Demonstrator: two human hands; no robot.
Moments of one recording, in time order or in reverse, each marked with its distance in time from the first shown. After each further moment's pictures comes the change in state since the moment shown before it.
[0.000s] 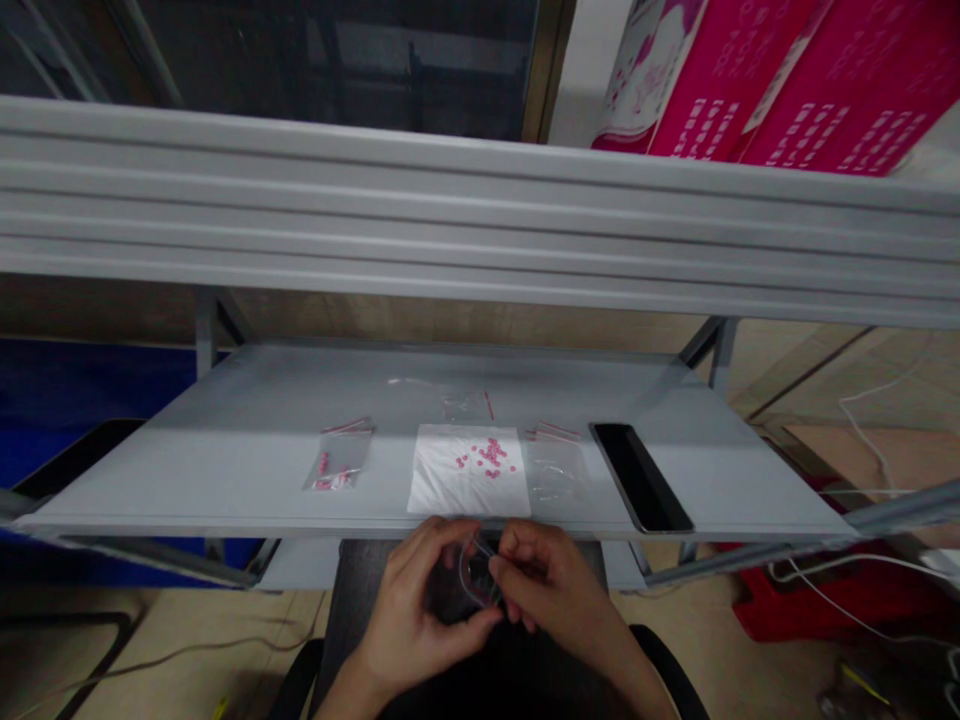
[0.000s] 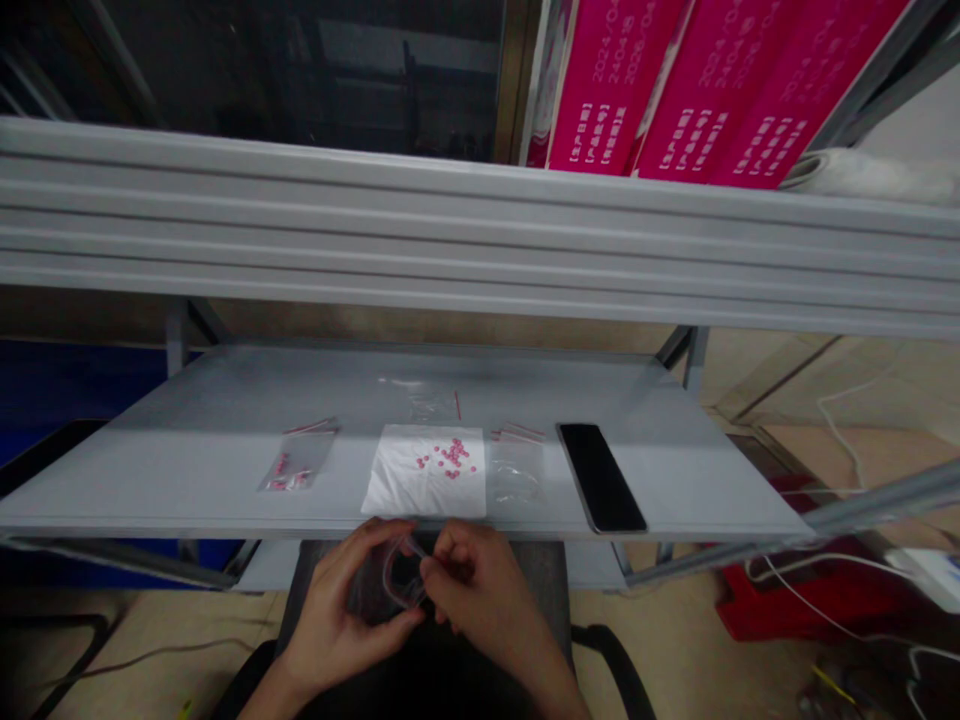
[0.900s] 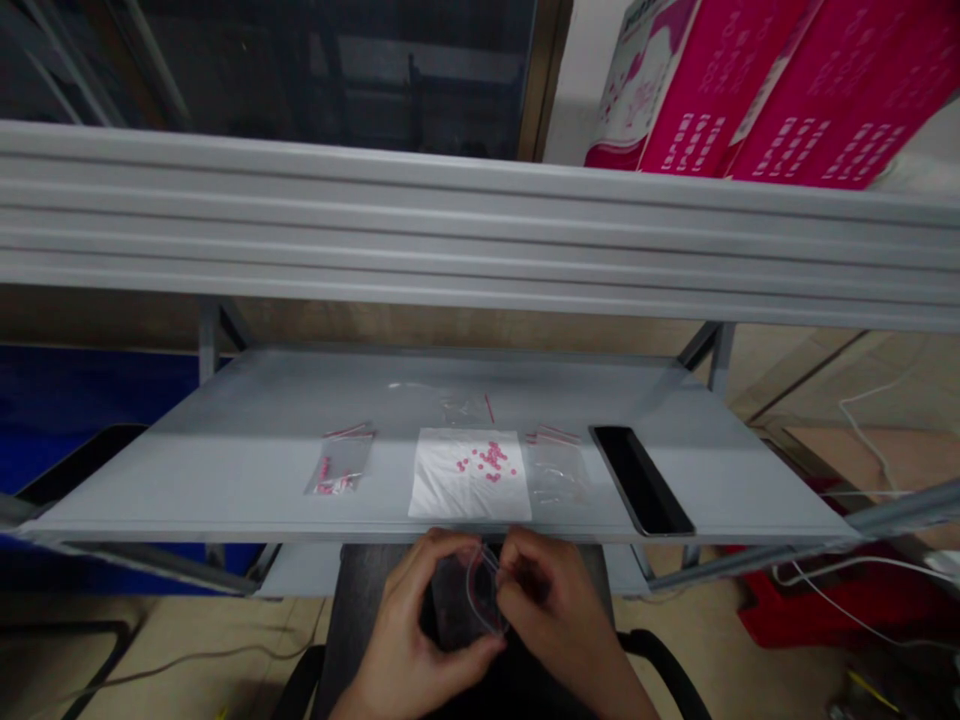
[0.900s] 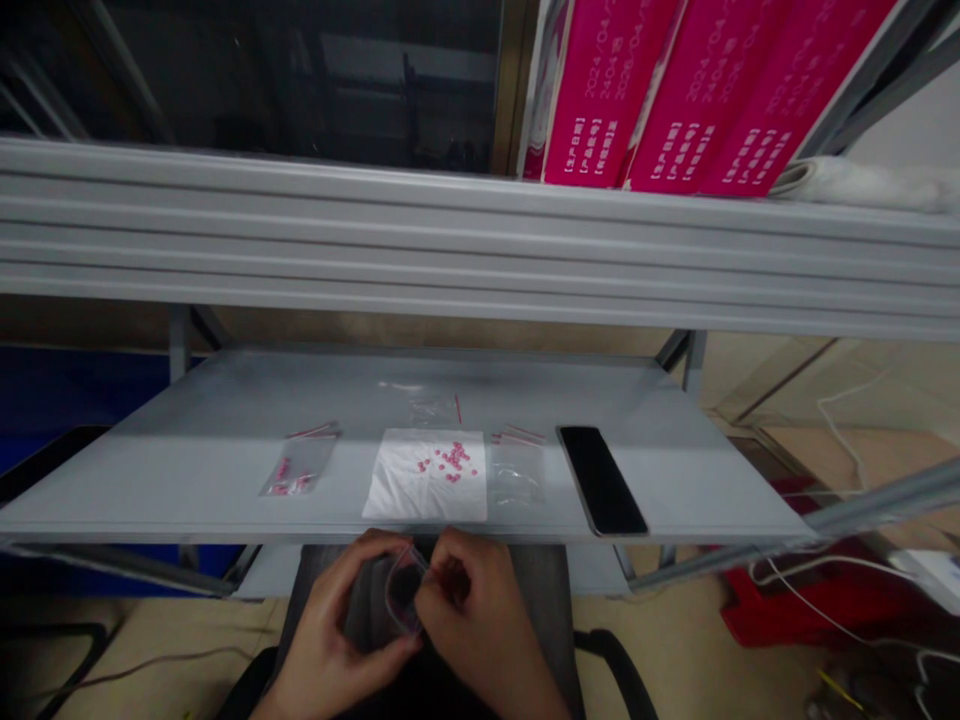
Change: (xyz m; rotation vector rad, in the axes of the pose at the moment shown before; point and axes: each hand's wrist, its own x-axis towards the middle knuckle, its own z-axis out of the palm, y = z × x) left_hand -0.005 0.015 -0.003 -0.068 0.041 -0.082; right_hand -0.006 -0.005 0.012 -0.204 0.243 -0.203
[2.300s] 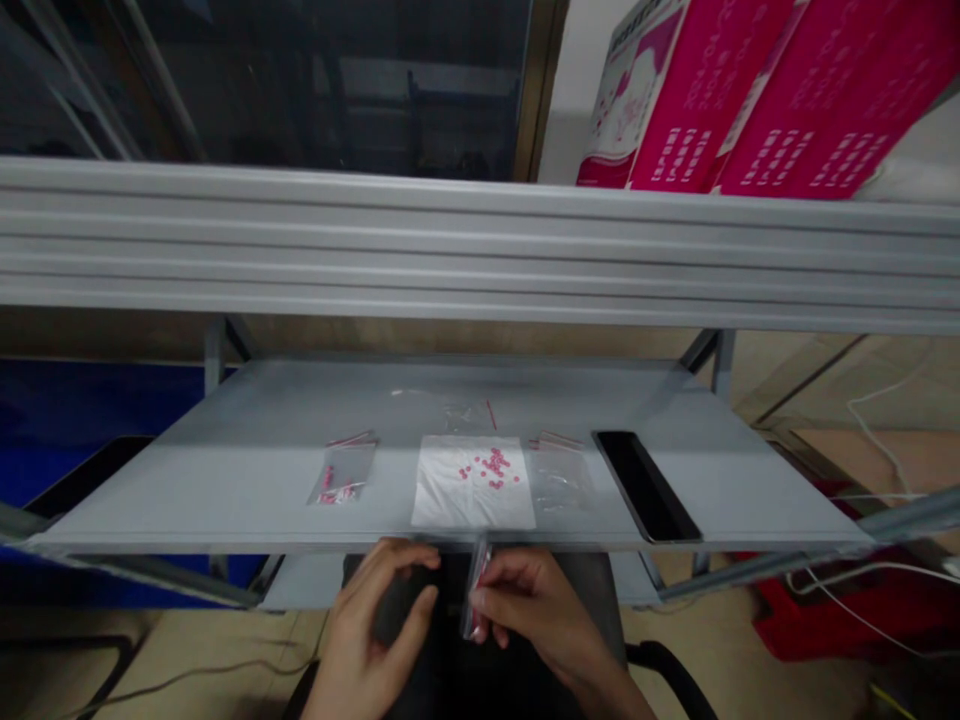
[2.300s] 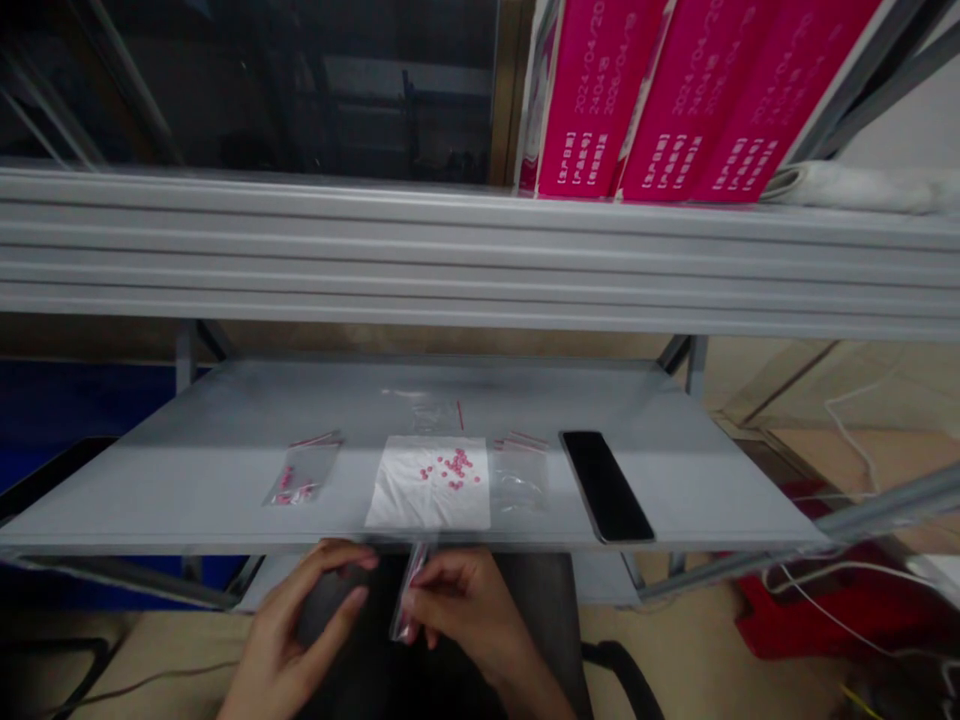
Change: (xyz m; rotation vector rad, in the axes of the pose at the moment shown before) left_hand -0.008 -0.016 -0.033 0.194 0.039 -0.052; right_hand 0.010 0.042 0.023 0.662 -0.279 0.286
